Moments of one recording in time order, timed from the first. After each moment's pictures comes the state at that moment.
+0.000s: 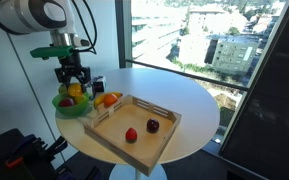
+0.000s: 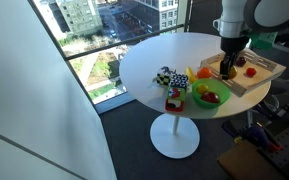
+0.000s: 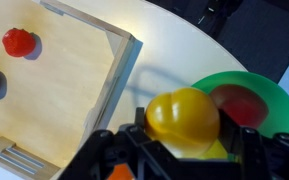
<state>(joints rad) 0.13 -0.08 0.13 -2.55 -0.18 2.29 -0.02</state>
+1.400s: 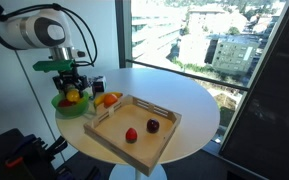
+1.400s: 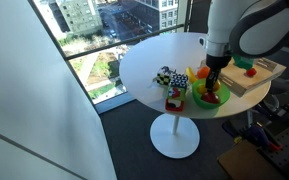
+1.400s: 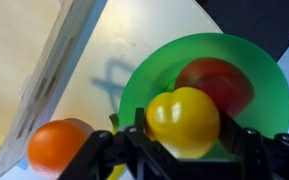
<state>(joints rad) 0.17 0.08 0.17 -2.54 -0.18 2.50 -0.02</state>
